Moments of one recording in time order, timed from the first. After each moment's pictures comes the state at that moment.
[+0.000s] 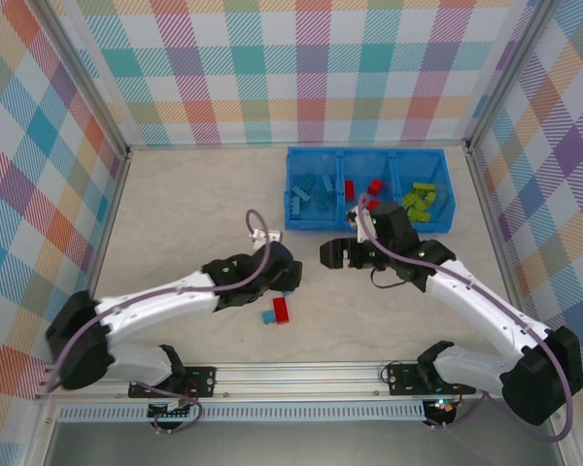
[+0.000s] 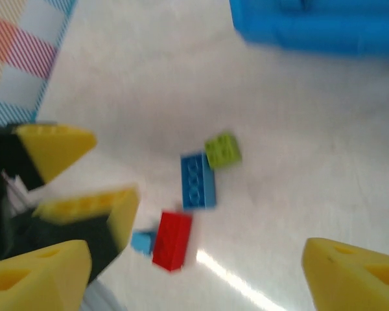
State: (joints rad) left arm -0.97 1.38 0.92 -0.50 -0.44 -0.74; right arm 0.58 1.11 0.86 -0.52 -0.37 0.48
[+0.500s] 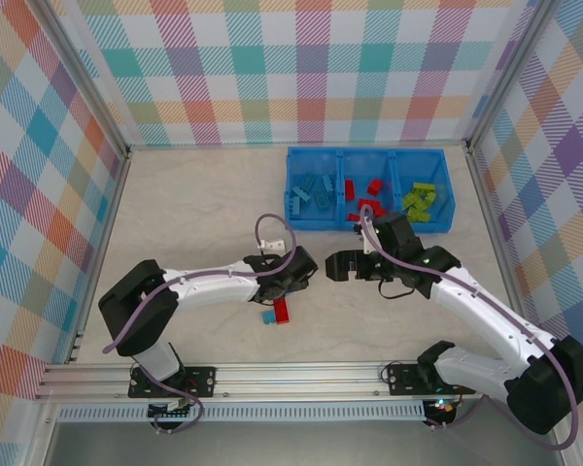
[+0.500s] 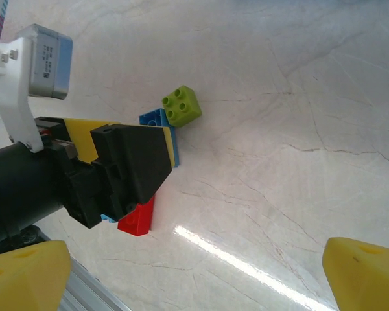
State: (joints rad) left arm -0.97 1.66 0.98 -0.49 -0.41 -1.09; right arm 0.58 1.07 0.83 -0.63 -0.31 0.46
